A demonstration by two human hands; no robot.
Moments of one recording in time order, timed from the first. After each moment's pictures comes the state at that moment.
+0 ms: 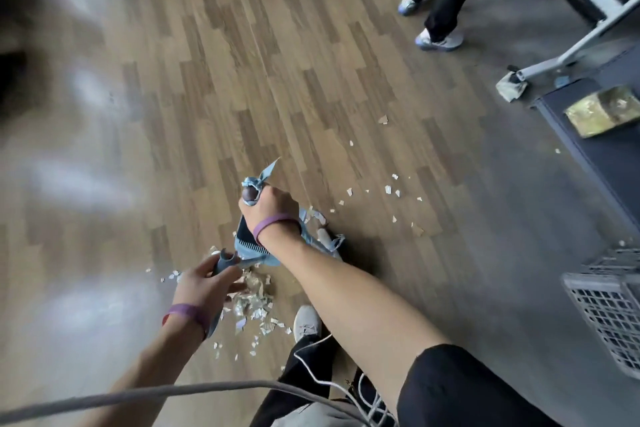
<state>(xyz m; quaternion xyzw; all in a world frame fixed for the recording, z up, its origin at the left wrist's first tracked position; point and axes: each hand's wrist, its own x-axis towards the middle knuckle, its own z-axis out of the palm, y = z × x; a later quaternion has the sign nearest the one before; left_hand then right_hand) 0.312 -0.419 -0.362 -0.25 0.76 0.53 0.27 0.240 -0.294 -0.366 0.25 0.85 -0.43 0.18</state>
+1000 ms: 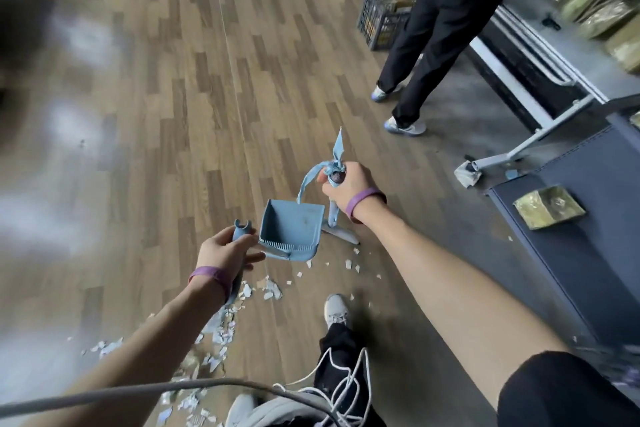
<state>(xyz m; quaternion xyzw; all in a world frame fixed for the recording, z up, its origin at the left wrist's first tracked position) 0.180 -0.224 -0.331 -0.24 0.68 0.66 0.21 0.130 -0.010 -0.300 0.23 0.88 -0.41 0.09</state>
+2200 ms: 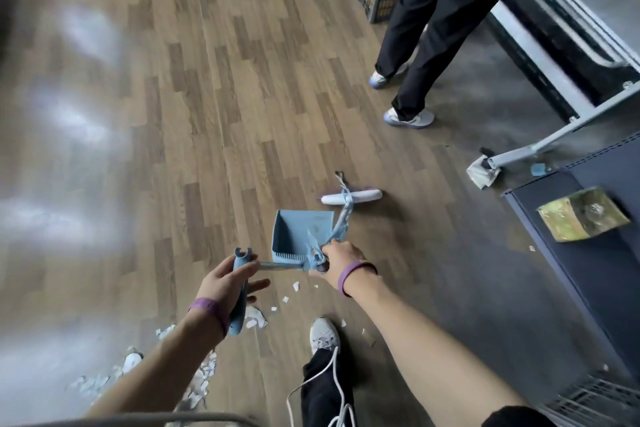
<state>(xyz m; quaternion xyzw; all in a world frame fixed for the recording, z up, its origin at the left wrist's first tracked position) 0.062 -0.062 -0.385 -0.29 0.66 0.62 0.30 0.067 0.141 -0.429 0.10 0.91 -0.25 0.33</state>
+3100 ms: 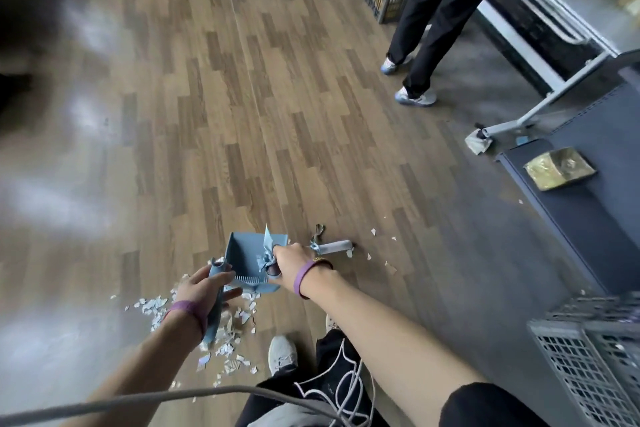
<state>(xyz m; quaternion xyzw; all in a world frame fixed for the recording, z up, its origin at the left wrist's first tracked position) 0.320 -0.372 -0.361 -0.34 0.65 0.62 0.29 0.312 -0.202 -0.362 -0.03 0.93 -0.21 0.31</state>
